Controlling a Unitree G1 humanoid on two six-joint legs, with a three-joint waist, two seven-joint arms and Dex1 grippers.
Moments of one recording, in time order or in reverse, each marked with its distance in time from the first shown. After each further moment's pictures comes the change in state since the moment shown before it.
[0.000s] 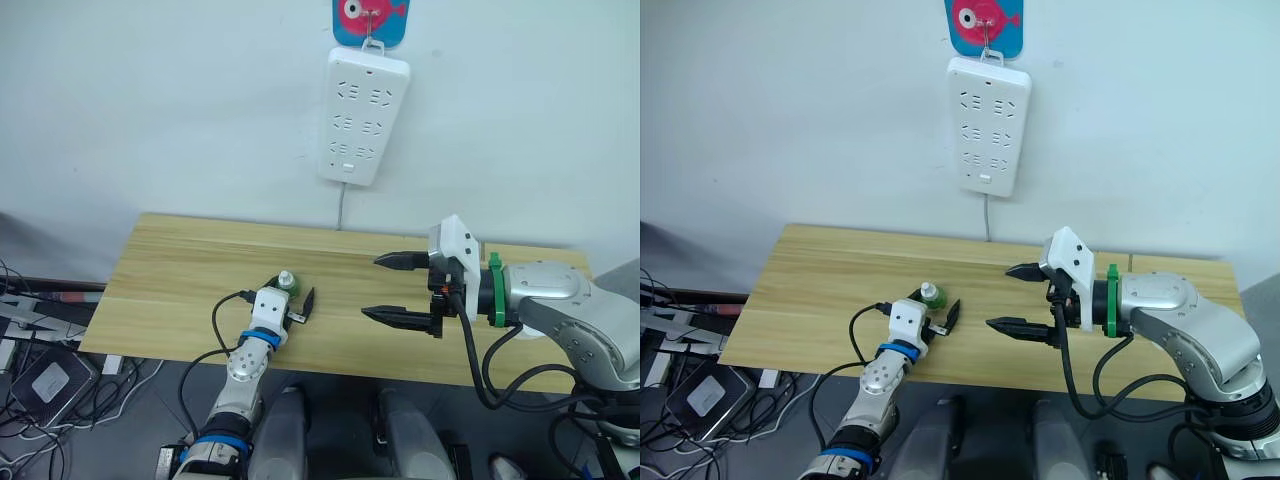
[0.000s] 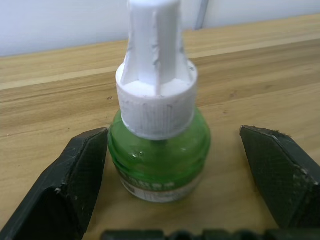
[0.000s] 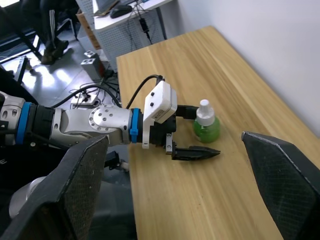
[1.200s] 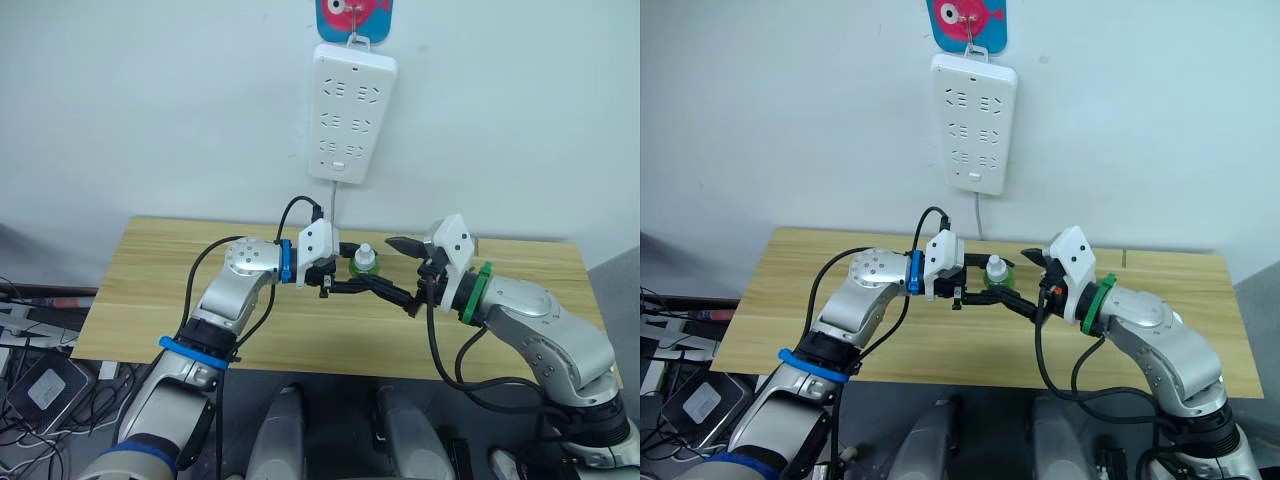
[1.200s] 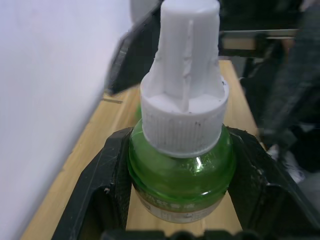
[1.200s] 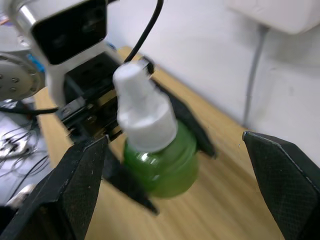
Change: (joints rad) left arm -0.415 0.261 -0.263 -0.429 -0.261 0.533 -1.003; right arm 0.111 0.221 0.011 0.046 -0.167 -0.132 -0.279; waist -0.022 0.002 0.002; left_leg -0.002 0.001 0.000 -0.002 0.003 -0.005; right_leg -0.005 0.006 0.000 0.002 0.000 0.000
